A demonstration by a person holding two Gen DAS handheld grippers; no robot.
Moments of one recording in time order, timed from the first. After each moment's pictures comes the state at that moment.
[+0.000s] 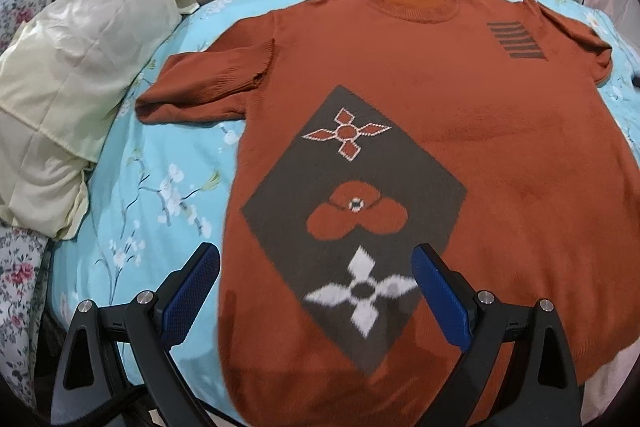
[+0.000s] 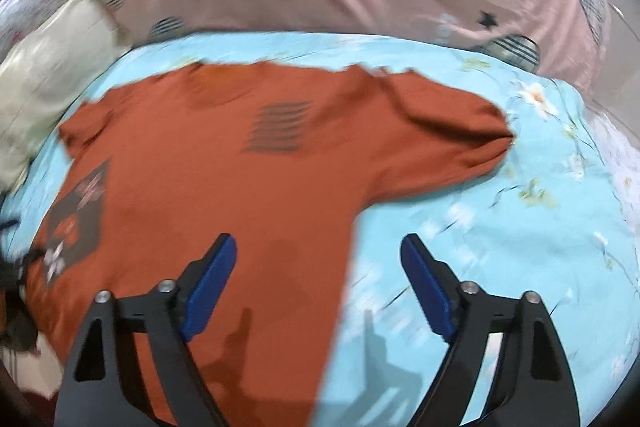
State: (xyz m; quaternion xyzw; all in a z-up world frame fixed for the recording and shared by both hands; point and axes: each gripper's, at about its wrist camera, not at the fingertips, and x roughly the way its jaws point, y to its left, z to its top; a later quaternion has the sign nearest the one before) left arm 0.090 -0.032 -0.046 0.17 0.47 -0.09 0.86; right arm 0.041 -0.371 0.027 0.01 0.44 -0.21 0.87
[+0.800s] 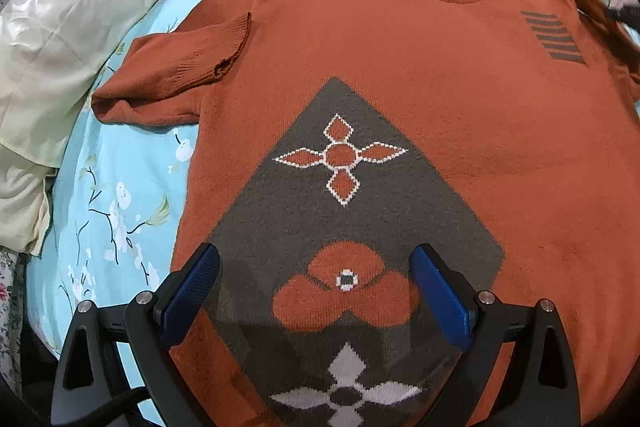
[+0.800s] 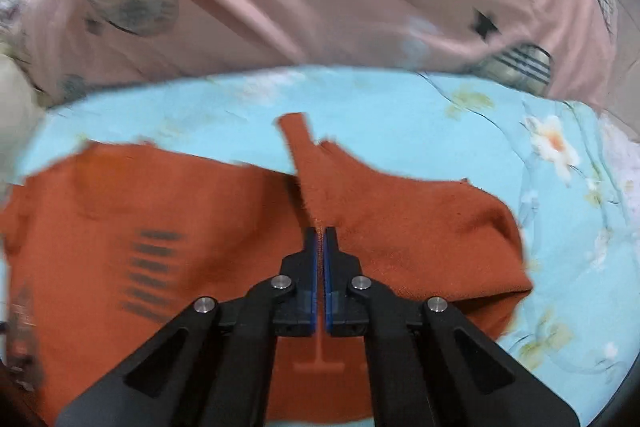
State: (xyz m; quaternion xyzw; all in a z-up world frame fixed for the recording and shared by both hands) left arm 0.153 -0.049 -0.087 0.15 0.51 -0.08 0.84; right arm 0.161 -0.487 0.028 0.04 0.42 -0.22 0.88
